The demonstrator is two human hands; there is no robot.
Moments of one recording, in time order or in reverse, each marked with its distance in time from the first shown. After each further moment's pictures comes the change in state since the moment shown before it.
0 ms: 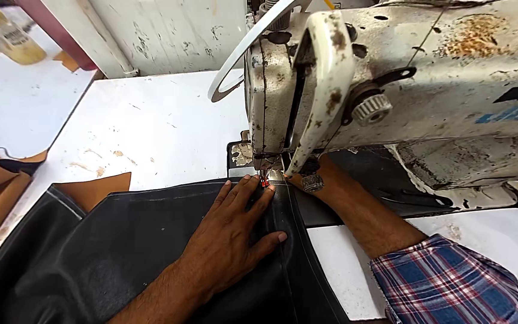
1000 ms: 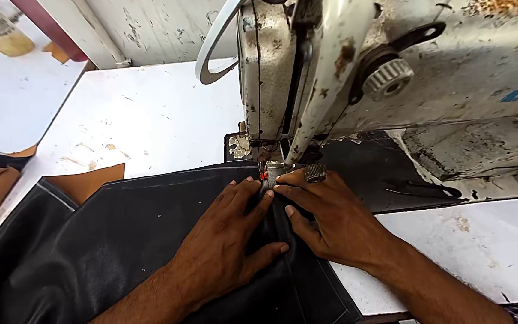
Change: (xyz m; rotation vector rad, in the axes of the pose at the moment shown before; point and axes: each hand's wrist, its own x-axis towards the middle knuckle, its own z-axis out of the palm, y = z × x) left_hand -0.013 0.001 -0.001 -0.036 0.084 0.122; right_hand -0.079 -0.014 -0.012 0.006 -0.084 -0.144
